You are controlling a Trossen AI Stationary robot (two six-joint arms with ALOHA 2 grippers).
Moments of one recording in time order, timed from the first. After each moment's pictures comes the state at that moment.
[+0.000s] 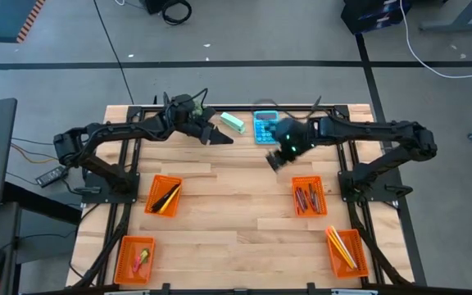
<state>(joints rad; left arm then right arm) 0.49 1.47 0.89 0.37 0.74 -0.84 -0.17 1.35 1.16 -0.77 -0.14 0.82</state>
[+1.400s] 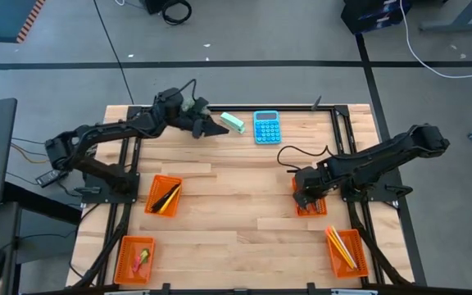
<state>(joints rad) 0.53 1.39 0.89 0.41 0.74 -0.83 0.16 1.20 0.57 -0.74 -0.16 1.29</state>
